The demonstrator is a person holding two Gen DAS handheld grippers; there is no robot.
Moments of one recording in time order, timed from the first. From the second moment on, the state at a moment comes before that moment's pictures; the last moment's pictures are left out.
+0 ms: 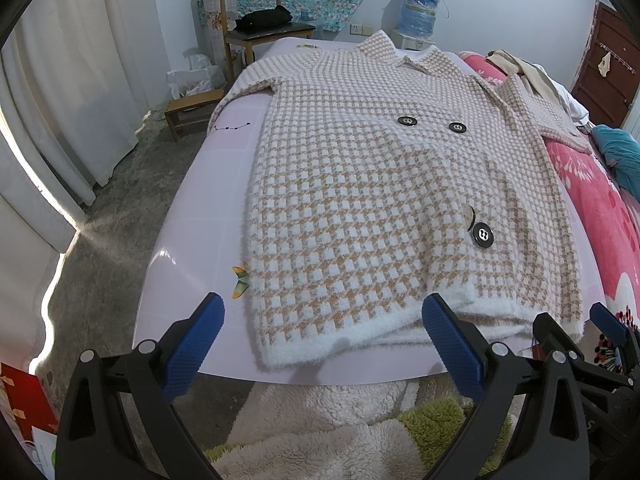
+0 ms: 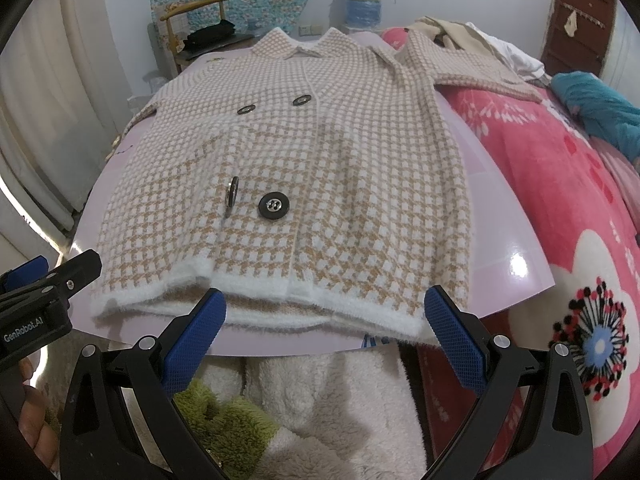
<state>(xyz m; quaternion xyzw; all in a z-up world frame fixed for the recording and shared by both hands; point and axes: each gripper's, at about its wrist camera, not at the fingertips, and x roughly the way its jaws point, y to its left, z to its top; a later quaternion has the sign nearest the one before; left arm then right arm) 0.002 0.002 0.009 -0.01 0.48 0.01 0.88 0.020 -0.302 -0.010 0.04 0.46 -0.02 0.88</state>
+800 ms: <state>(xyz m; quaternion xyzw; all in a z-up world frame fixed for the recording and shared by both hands) 0.026 0.017 0.006 -0.02 0.47 0.01 0.88 0.046 -0.300 -0.009 0.01 0.46 -0.03 0.89</state>
